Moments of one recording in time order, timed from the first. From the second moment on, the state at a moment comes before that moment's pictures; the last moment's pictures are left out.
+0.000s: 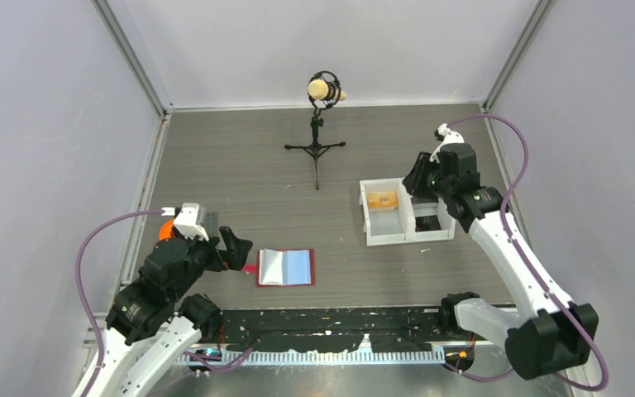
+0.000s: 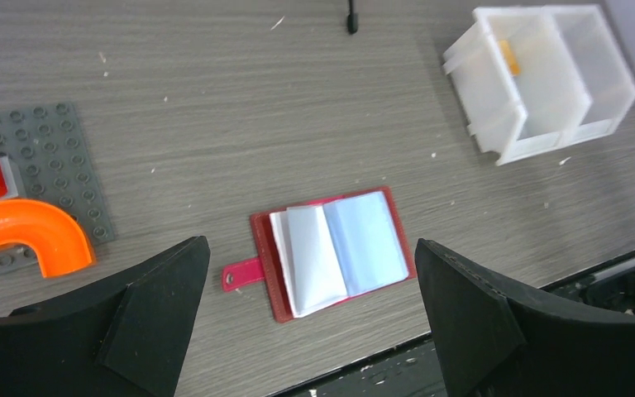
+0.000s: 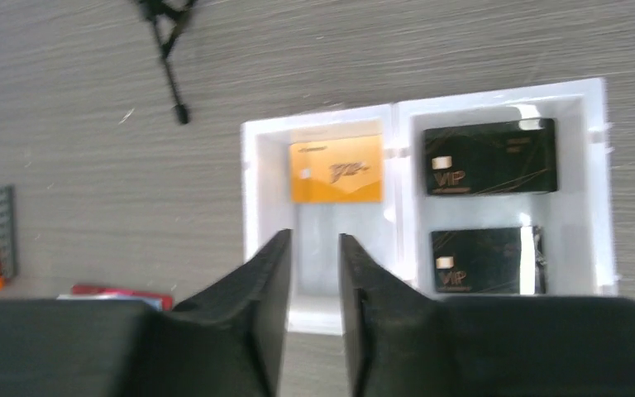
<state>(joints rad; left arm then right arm) -0.56 0.28 0.68 -0.83 -0.15 -0.44 0.17 1.13 0.95 -0.46 -0.06 0.39</state>
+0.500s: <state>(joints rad) -0.56 0.19 0.78 -0.78 -0.06 -0.45 0.38 0.69 0.94 -0.61 -0.05 0.37</state>
